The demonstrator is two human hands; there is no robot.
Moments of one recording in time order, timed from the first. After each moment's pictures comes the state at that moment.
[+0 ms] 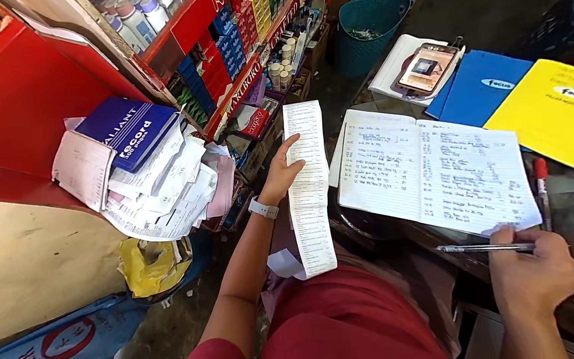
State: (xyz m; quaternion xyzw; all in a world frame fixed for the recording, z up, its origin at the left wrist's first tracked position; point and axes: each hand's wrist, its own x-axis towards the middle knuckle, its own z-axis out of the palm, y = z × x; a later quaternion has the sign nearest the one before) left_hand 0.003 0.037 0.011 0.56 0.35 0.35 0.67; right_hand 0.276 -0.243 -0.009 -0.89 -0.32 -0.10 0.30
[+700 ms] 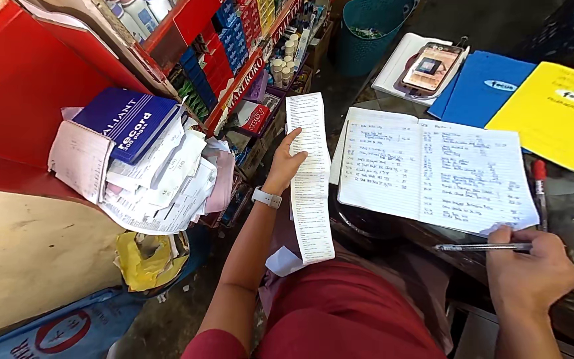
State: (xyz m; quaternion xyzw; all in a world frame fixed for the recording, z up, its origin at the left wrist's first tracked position) left_hand 0.019 0.049 0.016 0.54 0.38 0.33 0.67; right_hand 0.277 -0.242 -0.007 -0.90 -0.32 -0.10 0.29
